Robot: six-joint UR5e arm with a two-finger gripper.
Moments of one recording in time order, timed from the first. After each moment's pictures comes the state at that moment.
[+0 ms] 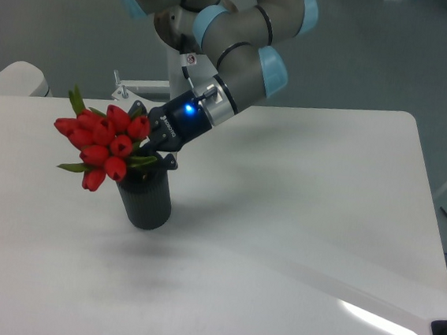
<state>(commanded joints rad) 2.57 -1.71 -2.16 -0.82 0.25 1.34</state>
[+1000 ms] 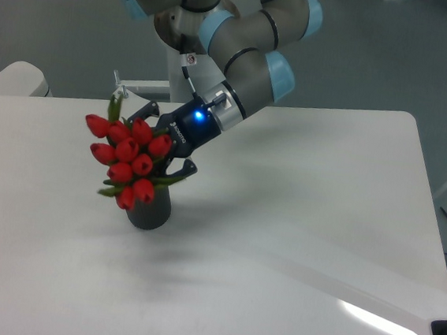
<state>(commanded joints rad) 2.63 -1.72 -2.16 -0.82 0.24 1.34</state>
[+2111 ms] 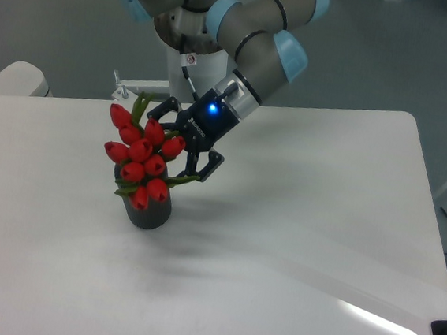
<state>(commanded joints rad) 2.65 -1.62 -2.16 -0.82 0.50 1.33</state>
